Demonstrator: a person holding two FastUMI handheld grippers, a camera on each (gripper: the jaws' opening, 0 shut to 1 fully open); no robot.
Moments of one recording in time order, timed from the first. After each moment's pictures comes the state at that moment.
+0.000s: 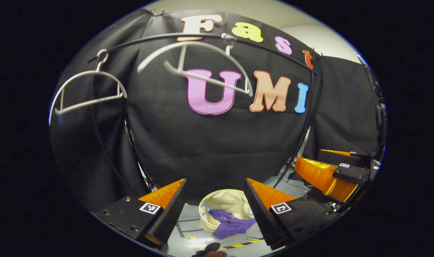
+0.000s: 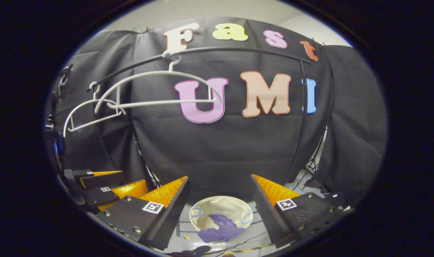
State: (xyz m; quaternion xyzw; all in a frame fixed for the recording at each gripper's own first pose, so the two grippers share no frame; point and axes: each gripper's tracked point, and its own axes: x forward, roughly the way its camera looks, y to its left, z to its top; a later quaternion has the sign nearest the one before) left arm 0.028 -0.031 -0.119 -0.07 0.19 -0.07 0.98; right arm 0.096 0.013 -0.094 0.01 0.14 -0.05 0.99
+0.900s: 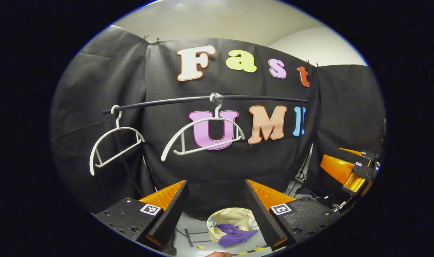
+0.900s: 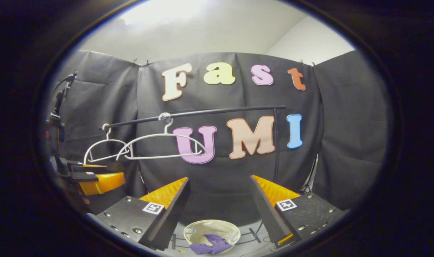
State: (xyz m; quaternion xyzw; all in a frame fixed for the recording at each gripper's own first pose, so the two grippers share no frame) left arm -0.015 -0.045 0.013 -0.03 0.11 -0.04 0.99; right arm 0.014 -0.064 0.037 0.02 0.01 -0.04 1.00
